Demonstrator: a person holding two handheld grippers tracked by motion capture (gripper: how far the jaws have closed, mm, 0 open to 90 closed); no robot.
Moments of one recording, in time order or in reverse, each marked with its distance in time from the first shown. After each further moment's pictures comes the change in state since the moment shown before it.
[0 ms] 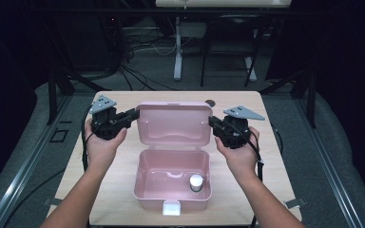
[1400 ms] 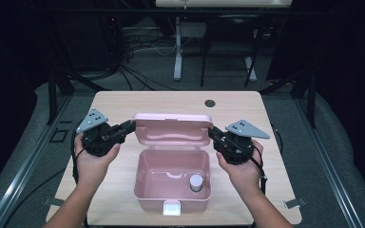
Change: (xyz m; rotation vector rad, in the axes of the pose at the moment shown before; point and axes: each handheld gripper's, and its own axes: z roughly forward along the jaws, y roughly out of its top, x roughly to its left) left arm -0.015 -0.019 -0.037 -0.025 -0.056 0.037; right arm 0.014 -0.021 -0.030 -0.048 0.034 -0.064
